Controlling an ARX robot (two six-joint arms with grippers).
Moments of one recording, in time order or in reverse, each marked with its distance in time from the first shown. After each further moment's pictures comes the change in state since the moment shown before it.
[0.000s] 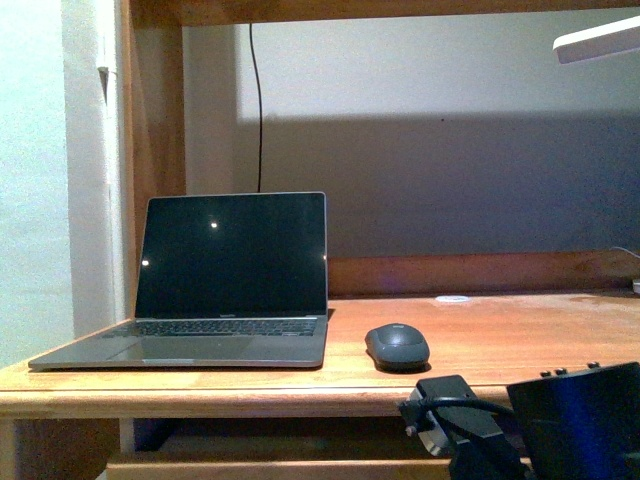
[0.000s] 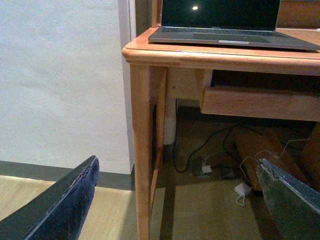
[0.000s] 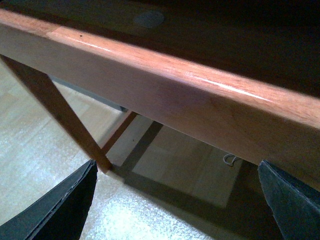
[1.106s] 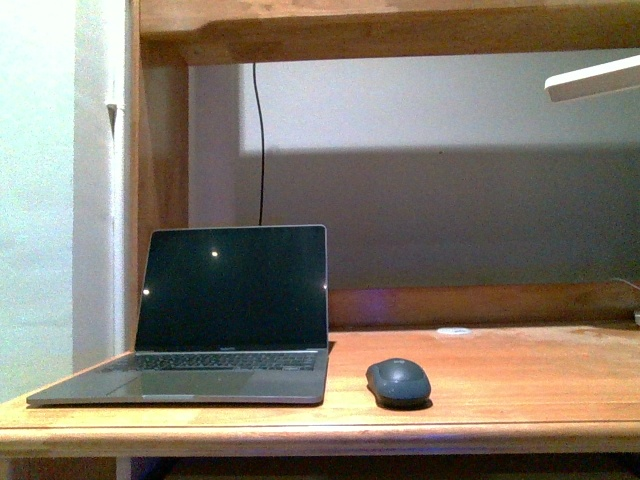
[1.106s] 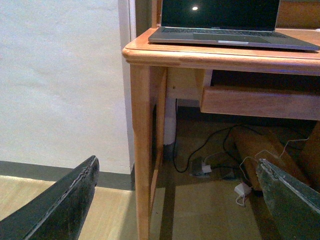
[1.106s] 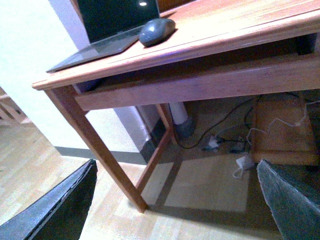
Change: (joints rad) left arm 0.000 0.000 0.000 0.000 0.000 0.000; right arm -0.772 -1.534 -0.792 -0.492 -0.731 0.230
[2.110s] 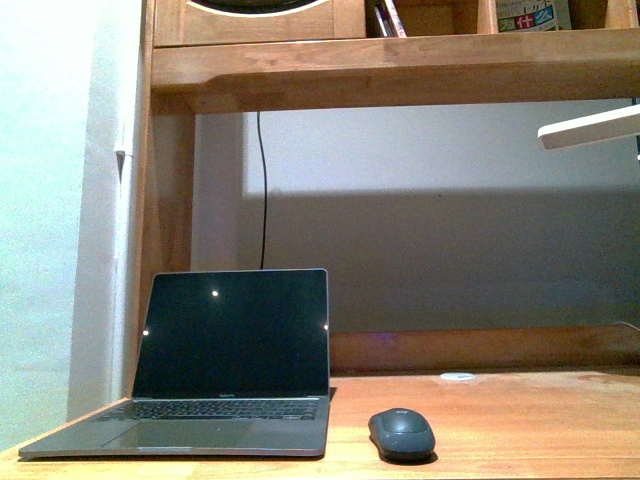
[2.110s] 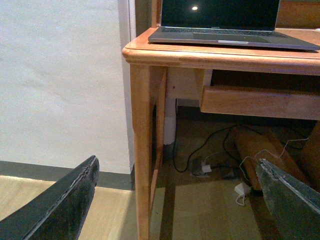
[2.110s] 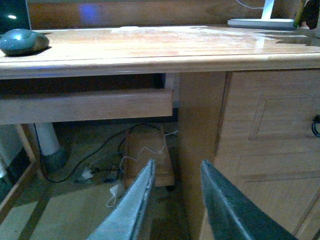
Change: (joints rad) left arm 0.000 0.000 0.000 0.000 0.002 0.000; right arm 0.269 -0.350 -0.105 -0.139 0.805 -0.268
